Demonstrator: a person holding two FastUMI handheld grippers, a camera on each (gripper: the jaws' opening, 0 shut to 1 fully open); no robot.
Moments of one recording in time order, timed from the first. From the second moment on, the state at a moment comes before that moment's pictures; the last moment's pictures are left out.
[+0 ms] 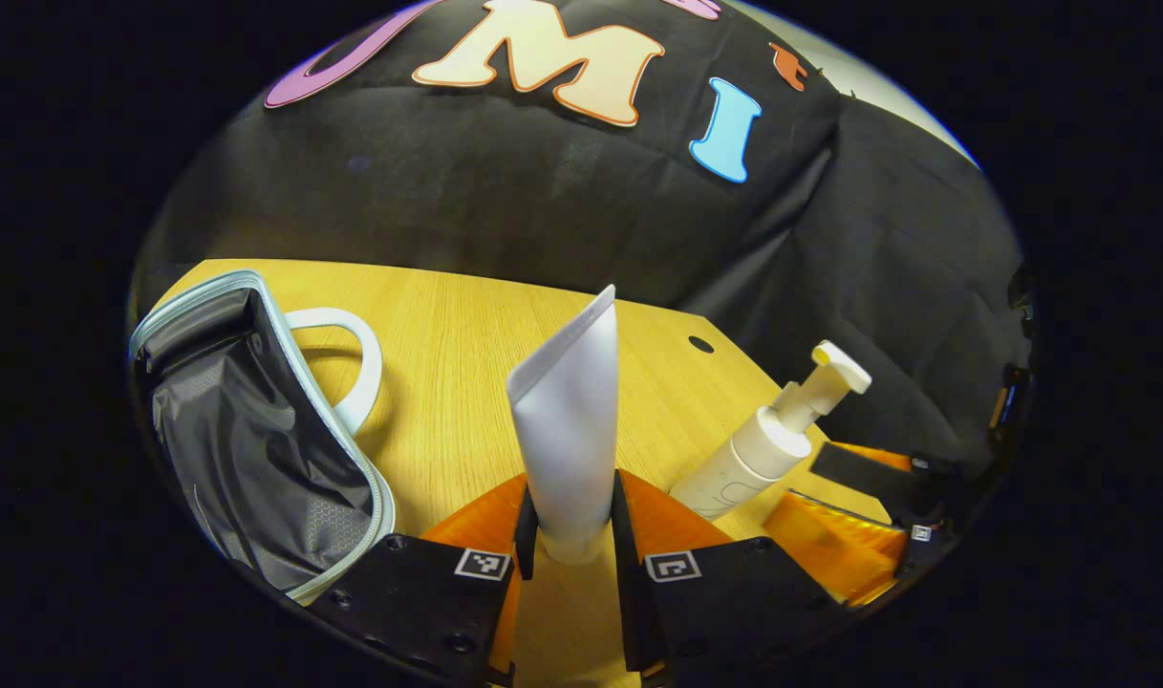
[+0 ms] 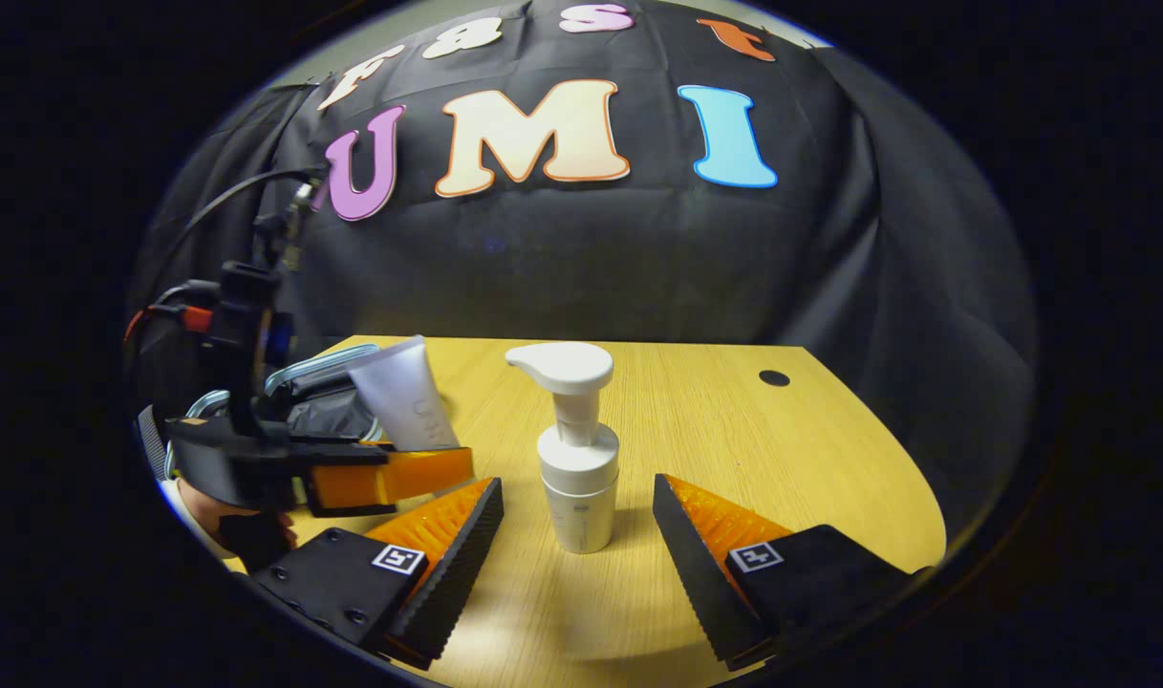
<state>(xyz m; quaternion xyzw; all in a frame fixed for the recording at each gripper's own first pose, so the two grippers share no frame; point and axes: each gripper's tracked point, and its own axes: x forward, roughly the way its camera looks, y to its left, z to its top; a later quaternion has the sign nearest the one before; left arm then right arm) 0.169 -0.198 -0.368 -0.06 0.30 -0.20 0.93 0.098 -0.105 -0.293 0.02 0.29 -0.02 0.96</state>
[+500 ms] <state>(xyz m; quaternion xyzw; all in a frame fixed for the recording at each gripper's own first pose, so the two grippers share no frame) 0.151 -0.152 -0.303 -0.08 0.26 -0.18 0.94 0.122 -0.097 -0.340 -0.01 0.32 0.00 0.95</state>
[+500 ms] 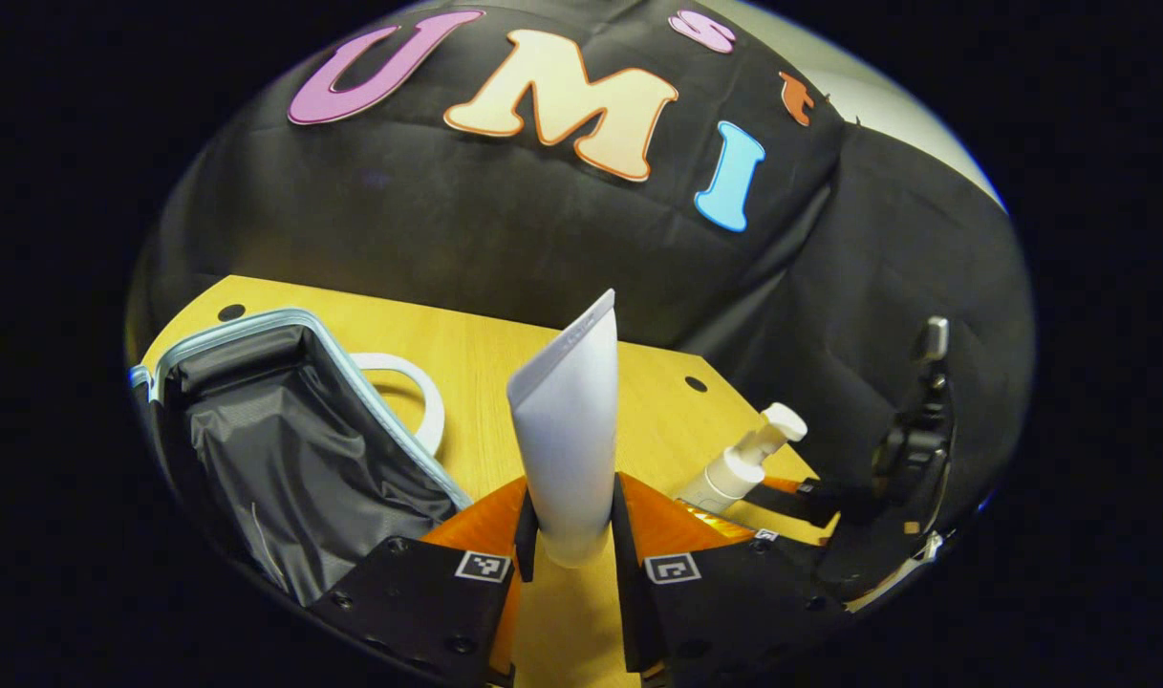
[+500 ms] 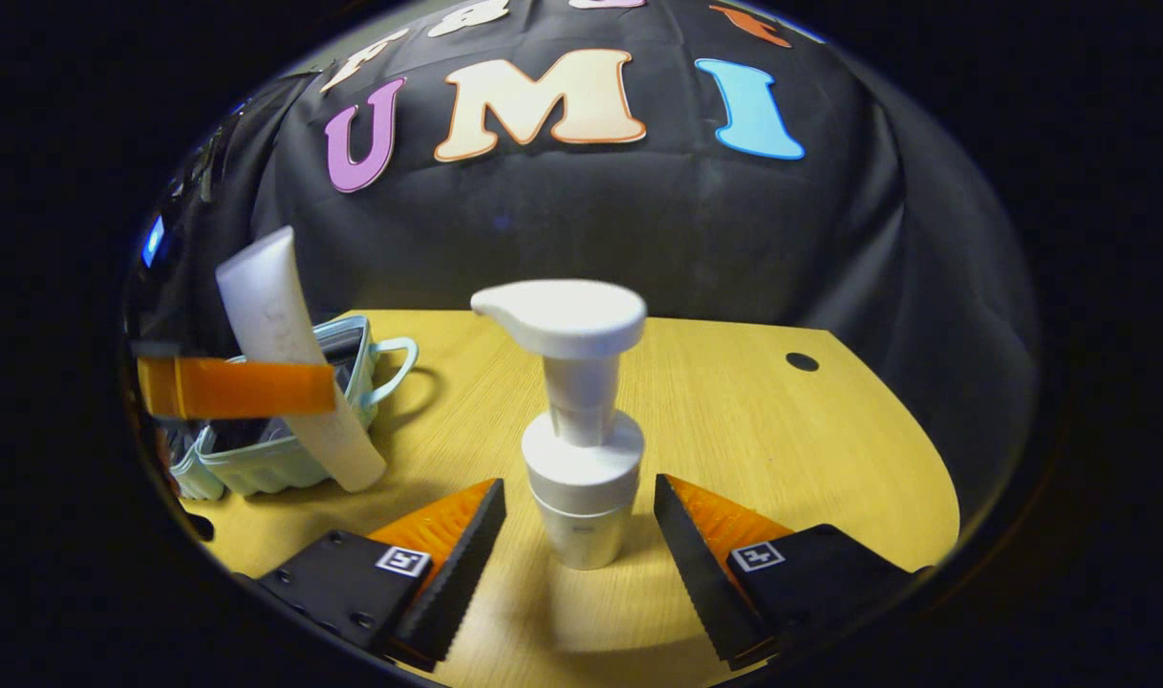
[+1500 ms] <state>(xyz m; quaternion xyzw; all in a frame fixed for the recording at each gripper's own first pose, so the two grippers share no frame) 0.133 0.015 -0.297 -0.17 0.36 -0.07 0.92 0.172 0.074 -0.166 -0.04 0.28 0.15 0.95</state>
